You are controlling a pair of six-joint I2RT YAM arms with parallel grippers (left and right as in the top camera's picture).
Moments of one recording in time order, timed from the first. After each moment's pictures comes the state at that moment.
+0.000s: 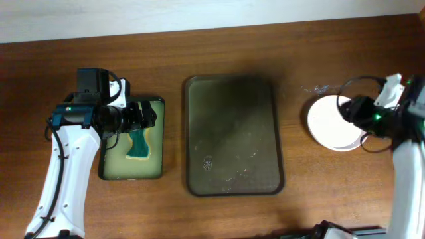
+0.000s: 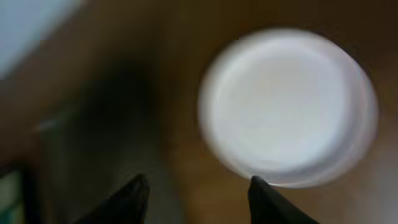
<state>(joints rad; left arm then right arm) -0.02 1.51 1.32 -0.99 0.24 -0.18 -0.48 1.25 1.17 -0.91 -0.41 0.15</state>
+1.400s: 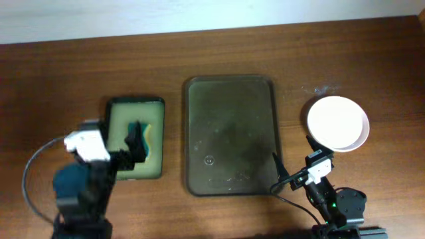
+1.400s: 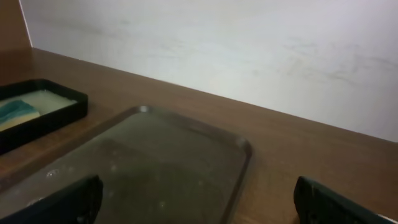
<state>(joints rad) -0.01 0.59 0.63 -0.28 0.12 -0.17 -0.02 0.02 0.01 -0.05 -0.39 -0.13</state>
